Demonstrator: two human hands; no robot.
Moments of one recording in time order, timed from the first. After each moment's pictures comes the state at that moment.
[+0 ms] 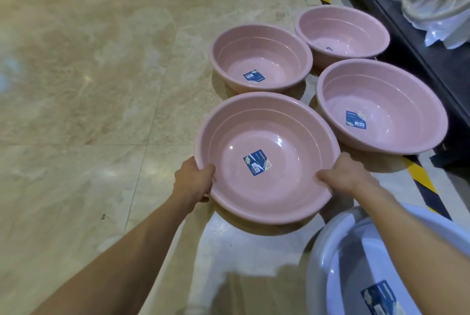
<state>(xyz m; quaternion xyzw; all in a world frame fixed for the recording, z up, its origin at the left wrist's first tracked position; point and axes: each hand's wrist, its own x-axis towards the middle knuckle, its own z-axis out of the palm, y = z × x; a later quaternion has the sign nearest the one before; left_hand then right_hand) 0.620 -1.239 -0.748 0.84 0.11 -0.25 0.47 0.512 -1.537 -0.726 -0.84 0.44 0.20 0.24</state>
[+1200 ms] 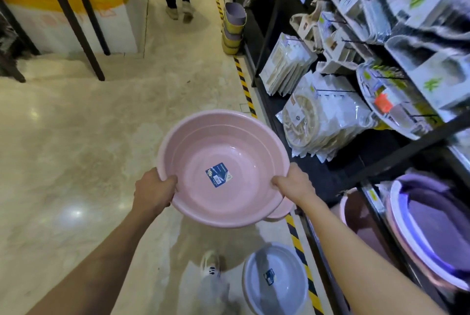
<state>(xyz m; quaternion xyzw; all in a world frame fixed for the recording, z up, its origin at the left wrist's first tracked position) 0.727 -1.180 -0.006 0.87 0.04 -0.23 0.43 0.573 -1.462 0.017 -0.81 0.47 0.10 0.33</state>
